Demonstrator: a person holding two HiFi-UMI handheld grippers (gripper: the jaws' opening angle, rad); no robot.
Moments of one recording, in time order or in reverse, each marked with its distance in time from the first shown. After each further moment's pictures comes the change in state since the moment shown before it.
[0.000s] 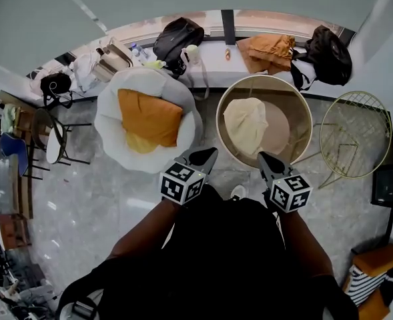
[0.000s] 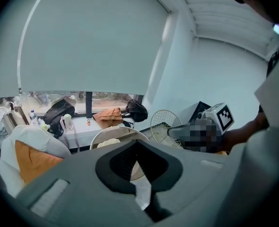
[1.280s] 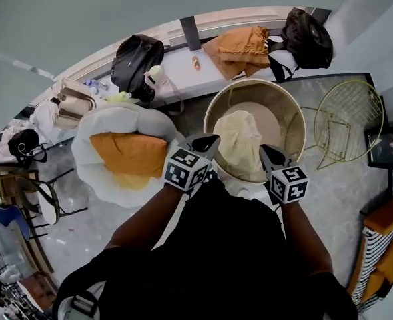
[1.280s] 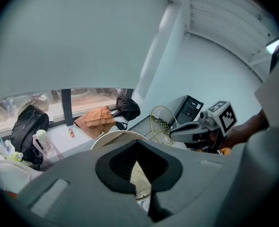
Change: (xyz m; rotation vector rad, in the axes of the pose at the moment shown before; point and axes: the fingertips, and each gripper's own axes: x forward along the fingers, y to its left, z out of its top) left arm 0.167 0.152 0.106 0.126 0.129 -0.272; right arm 0.144 -0.120 0.069 0.068 0.079 -0.324
